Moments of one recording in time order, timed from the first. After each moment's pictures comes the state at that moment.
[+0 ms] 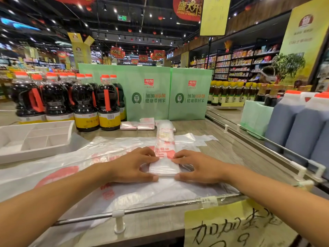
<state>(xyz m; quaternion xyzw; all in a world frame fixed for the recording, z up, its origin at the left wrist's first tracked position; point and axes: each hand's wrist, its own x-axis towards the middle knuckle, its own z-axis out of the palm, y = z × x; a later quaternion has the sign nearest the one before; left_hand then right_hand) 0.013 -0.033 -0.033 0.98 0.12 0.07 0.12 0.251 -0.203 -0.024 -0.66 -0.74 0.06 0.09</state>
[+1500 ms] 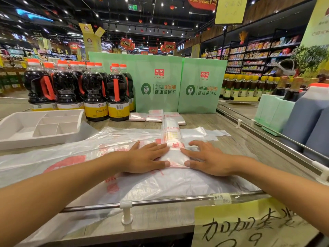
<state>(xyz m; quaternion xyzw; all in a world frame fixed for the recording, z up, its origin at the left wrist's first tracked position) 0.029 -0.041 -0.033 0.97 0.23 -0.08 0.07 0.253 -0.190 -0.024 -0.74 -0.66 0.09 -0.03</state>
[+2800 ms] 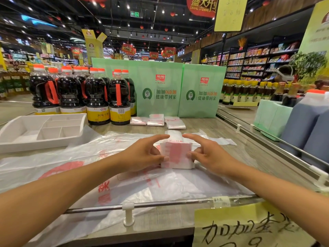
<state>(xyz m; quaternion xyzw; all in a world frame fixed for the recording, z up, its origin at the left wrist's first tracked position) 0.014 -0.052 -0.023 0.90 0.17 0.20 0.34 0.241 -0.196 -0.021 -0.67 -0.66 0.11 0.34</state>
